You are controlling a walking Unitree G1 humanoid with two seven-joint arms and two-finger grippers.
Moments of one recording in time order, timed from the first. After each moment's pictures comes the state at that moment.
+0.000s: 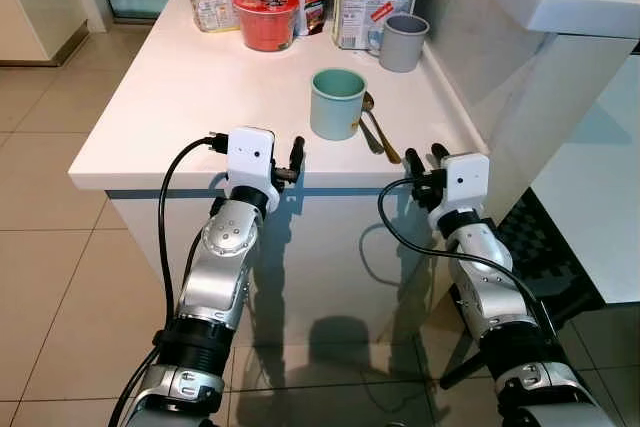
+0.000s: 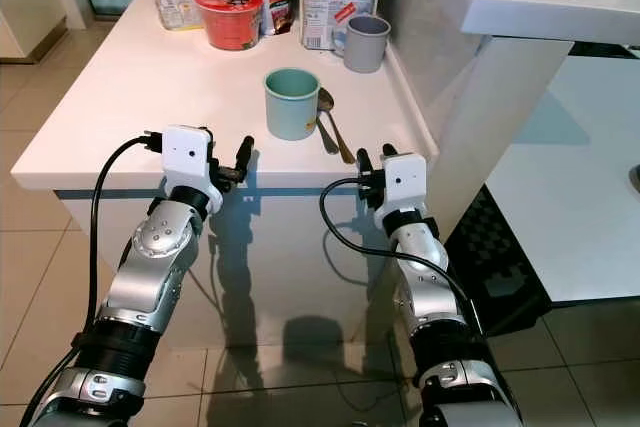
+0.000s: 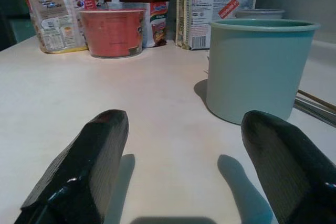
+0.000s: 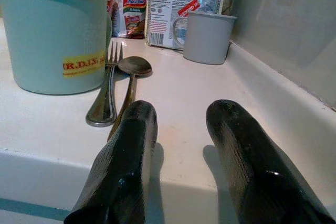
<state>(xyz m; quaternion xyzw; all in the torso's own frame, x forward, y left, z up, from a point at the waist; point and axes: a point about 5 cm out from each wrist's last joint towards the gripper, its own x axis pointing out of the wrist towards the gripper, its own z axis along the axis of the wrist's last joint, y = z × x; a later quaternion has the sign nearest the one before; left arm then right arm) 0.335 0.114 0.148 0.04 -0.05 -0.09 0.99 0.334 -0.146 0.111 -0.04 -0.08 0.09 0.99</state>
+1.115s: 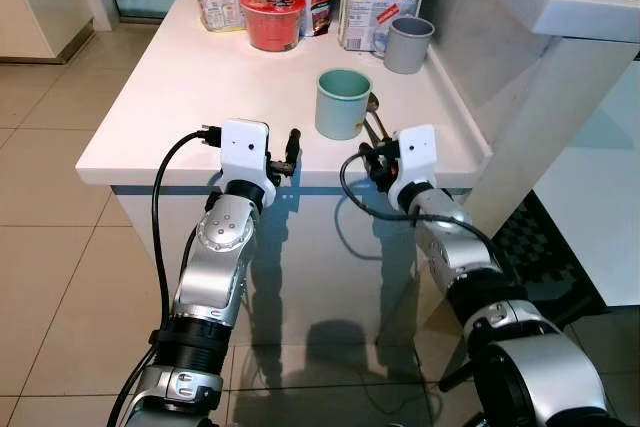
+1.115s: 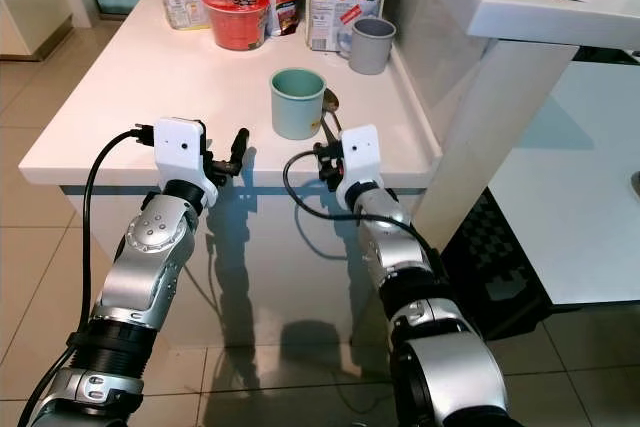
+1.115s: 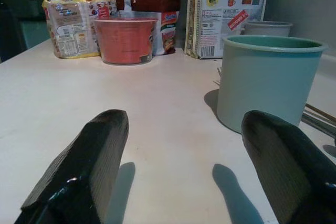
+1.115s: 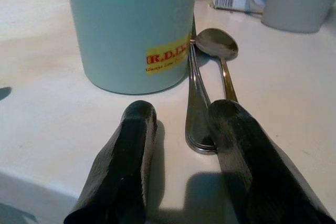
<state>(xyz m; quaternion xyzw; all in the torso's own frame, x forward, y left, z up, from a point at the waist) 0.335 0.116 0.157 0.03 -0.06 -0.09 0.99 0.371 -0.101 0.121 0.00 0.03 0.16 0.99</state>
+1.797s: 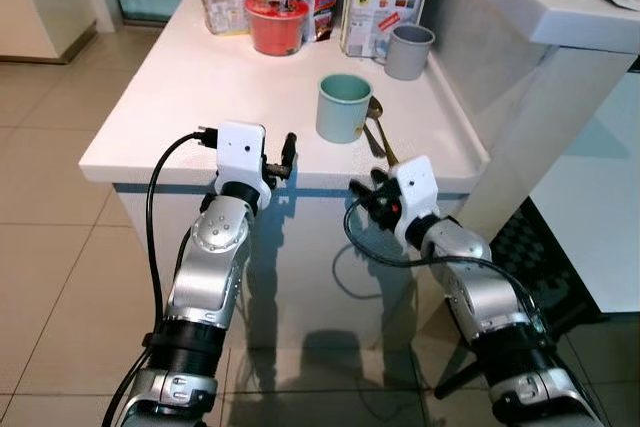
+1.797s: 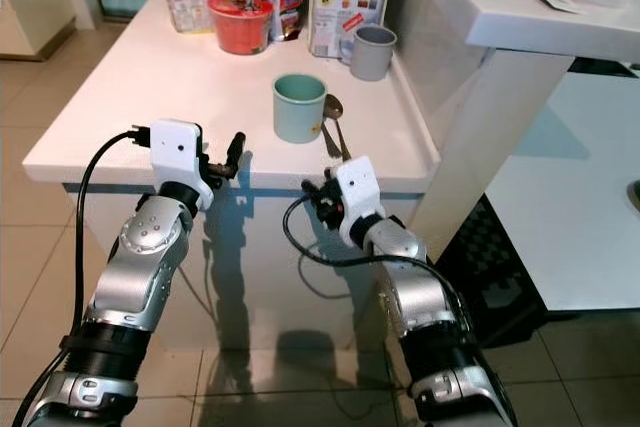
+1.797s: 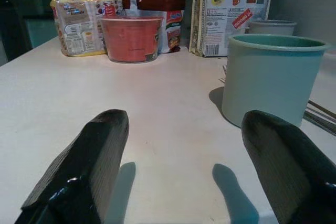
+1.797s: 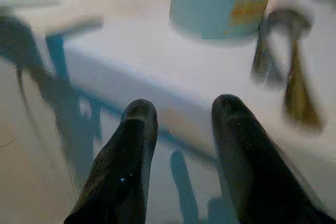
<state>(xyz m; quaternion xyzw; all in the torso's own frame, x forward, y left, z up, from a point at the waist) 0.333 0.121 0.157 0.04 -0.05 -0.09 0.99 0.322 -0.105 0.098 -0.04 0.09 0.27 0.96</state>
